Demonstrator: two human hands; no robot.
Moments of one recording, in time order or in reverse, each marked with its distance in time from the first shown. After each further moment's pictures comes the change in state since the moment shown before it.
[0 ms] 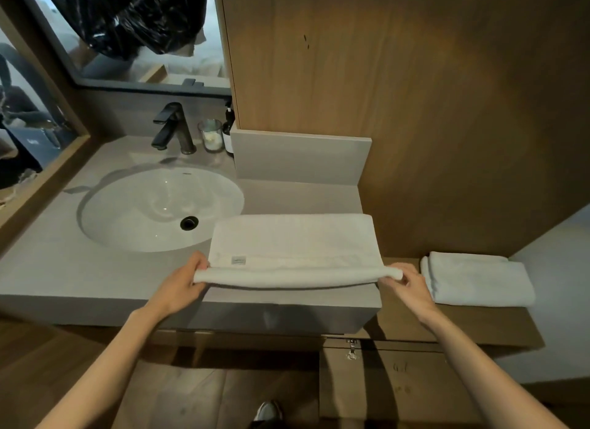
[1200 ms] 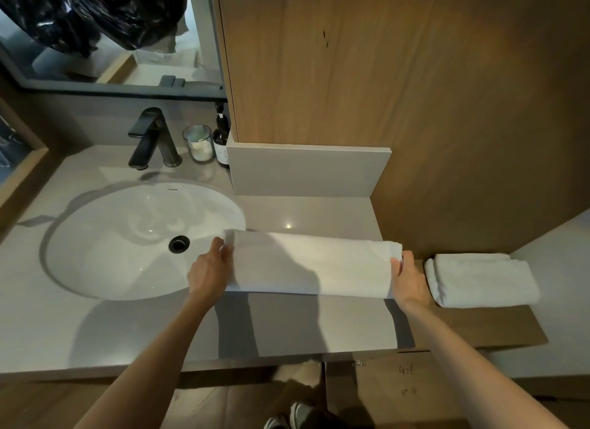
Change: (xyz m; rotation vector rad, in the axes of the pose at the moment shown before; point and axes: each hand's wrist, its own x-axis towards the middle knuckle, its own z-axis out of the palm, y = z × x) left_hand 0.137 0.019 0.009 0.091 0.208 -0.299; right_hand 0.084 -0.045 0.055 -0.385 0.254 0.220
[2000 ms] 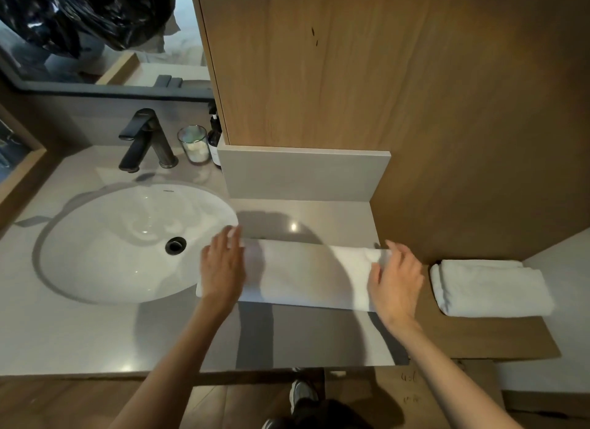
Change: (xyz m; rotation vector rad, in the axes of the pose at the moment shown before) left_hand -0.006 0.045 0.016 0.234 0.312 0.336; right_hand -0.007 -0.018 0.007 -0.149 0.328 -0.359
